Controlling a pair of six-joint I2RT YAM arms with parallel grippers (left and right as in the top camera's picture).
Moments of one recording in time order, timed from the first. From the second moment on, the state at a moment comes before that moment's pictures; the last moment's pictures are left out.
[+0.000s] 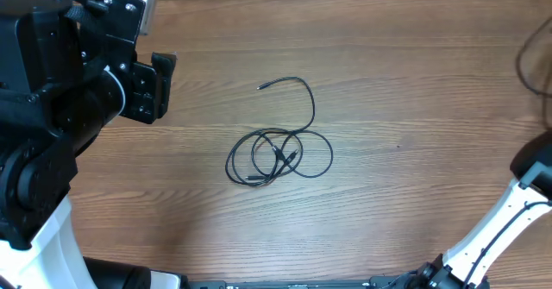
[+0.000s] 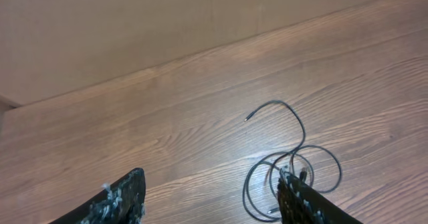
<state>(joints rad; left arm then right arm) -0.18 1.59 2.62 -1.69 0.05 0.12 -0.66 2.52 2.45 -0.46 -0.35 0.12</state>
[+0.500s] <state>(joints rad) -0.18 1.59 2.62 -1.69 0.12 0.11 -0.65 2.53 2.69 -0.11 -0.48 0.28</state>
